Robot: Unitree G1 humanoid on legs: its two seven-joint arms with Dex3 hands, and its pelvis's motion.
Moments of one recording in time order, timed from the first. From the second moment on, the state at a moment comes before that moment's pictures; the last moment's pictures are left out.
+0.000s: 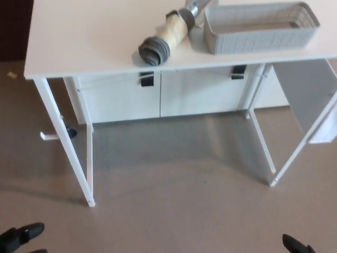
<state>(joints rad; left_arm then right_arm) 0.23 0.36 0.23 0.64 -0.15 -0.21 -0.32 0.42 -0.10 0.00 0.43 -0.08 -0.35 -0.03</state>
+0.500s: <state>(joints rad) 0.24 0.37 0.17 0.68 -0.07 -0.31 -0.27 0.43 -0.12 0.01 0.47 -0.09 -0.38 -0.04</state>
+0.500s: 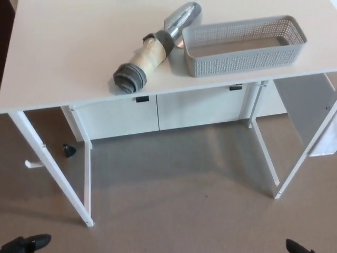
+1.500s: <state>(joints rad) 0.25 0.39 0.15 0.69 -0.05 -0.39 -0.25 0.43 -0.10 0.02 0.49 -0.10 -0.41 -0.05</state>
